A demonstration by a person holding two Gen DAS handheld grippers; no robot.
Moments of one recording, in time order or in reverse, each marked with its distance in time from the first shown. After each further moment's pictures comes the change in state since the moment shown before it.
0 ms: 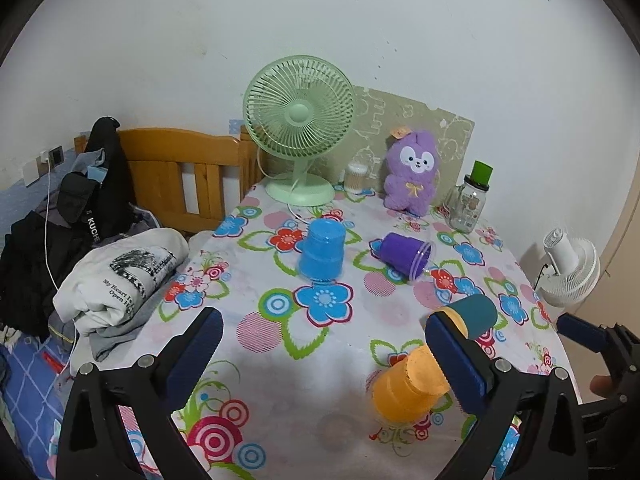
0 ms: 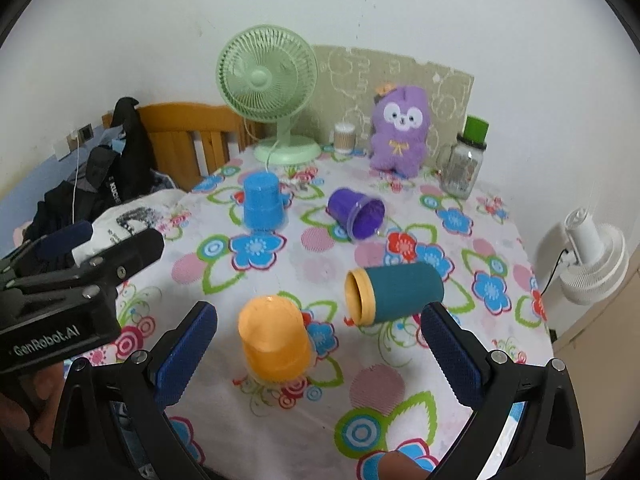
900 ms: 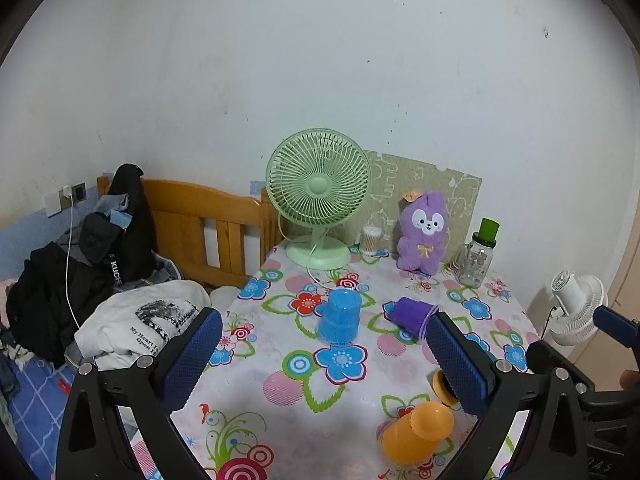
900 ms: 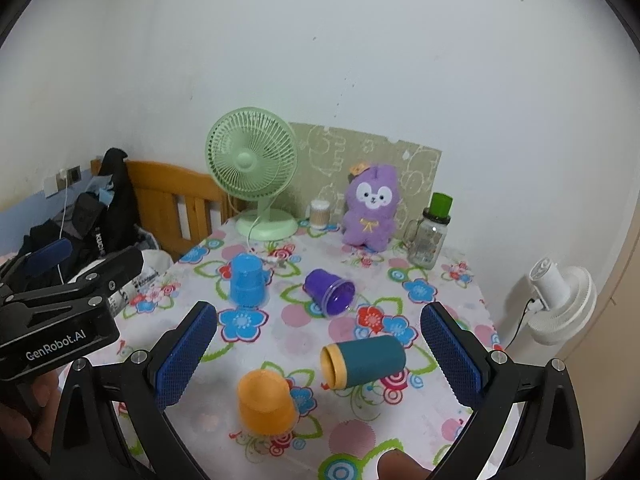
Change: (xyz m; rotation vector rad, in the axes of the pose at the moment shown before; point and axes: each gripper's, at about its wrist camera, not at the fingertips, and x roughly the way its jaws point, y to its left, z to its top) left arm -0.041 0.004 0.029 -0.001 -0.193 0.055; right arm -0.055 0.004 0.029 -0.006 -0.225 -0.110
